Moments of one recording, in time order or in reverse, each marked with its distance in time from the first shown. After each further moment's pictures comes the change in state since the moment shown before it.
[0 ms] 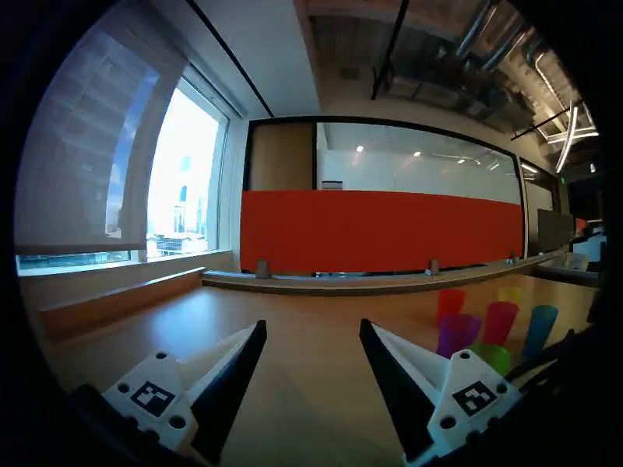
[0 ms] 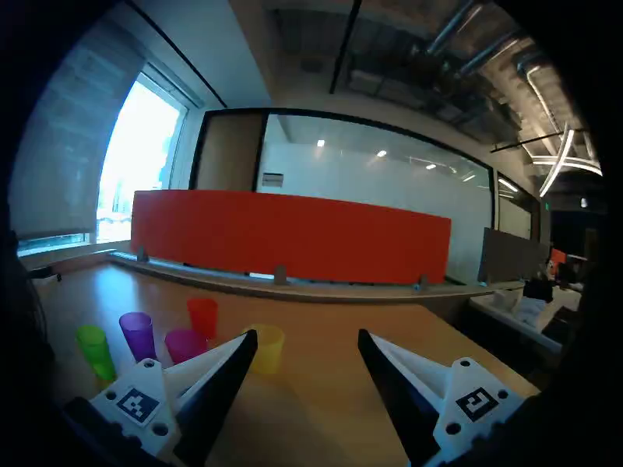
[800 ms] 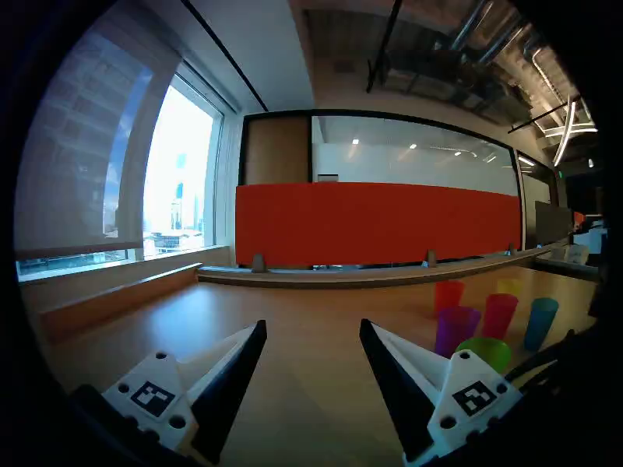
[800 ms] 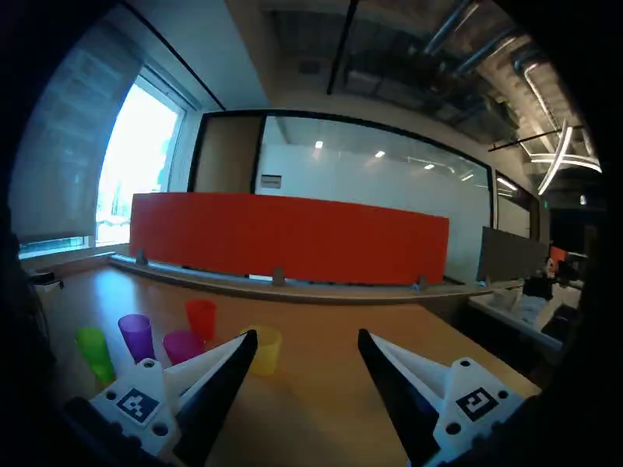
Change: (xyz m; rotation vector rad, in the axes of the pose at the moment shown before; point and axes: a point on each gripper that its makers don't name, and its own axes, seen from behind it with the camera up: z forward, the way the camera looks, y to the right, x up) left arm -0.007 0.006 0.004 -0.014 -0.027 0.016; right arm 0.001 0.005 0.000 -0.005 0.007 0.012
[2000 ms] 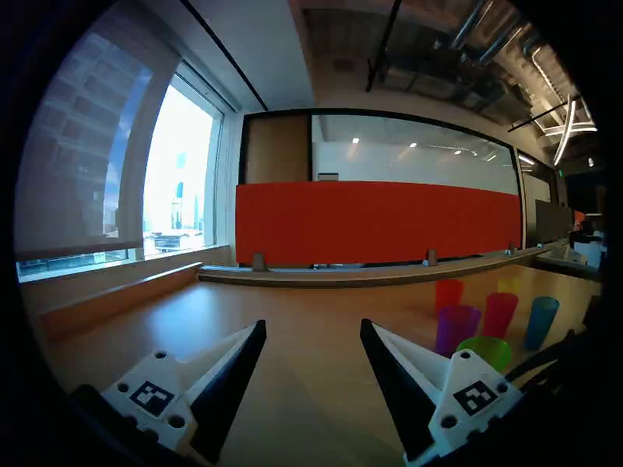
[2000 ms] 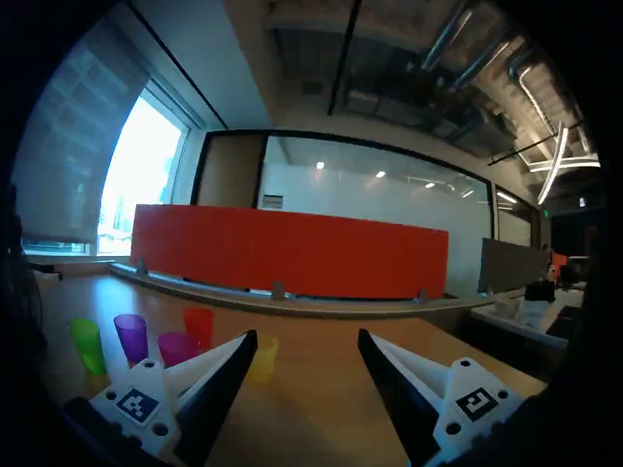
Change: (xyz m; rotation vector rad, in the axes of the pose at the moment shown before) left arm -0.002 0.002 0.001 0.001 -0.003 0.001; right arm -0.015 0.005 0.005 0.011 0.106 0.009
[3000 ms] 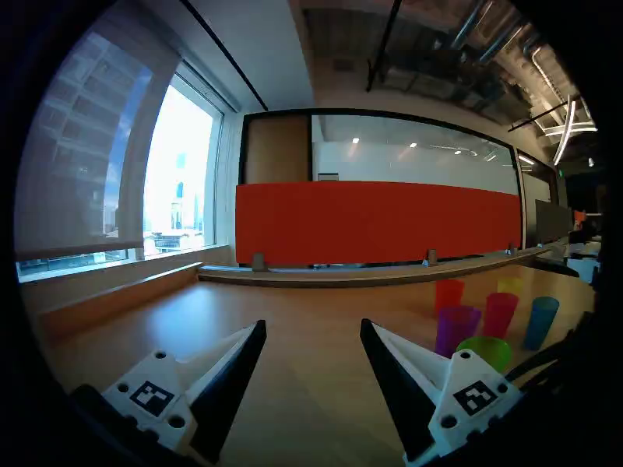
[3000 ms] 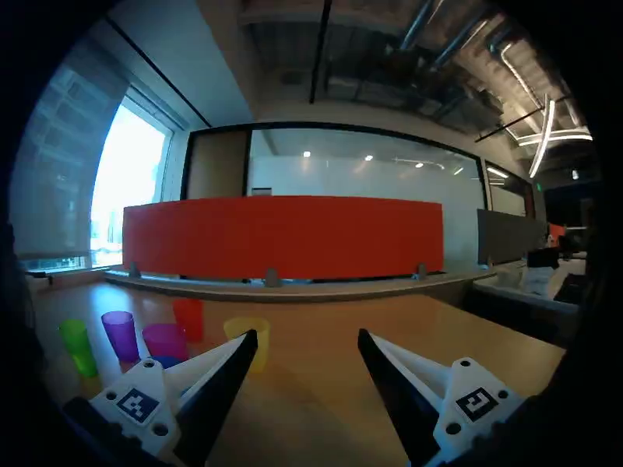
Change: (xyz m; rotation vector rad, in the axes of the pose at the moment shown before) left arm 0.000 0.000 0.000 0.000 0.000 0.000; right arm -0.038 0.016 0.018 -0.032 -0.044 0.080
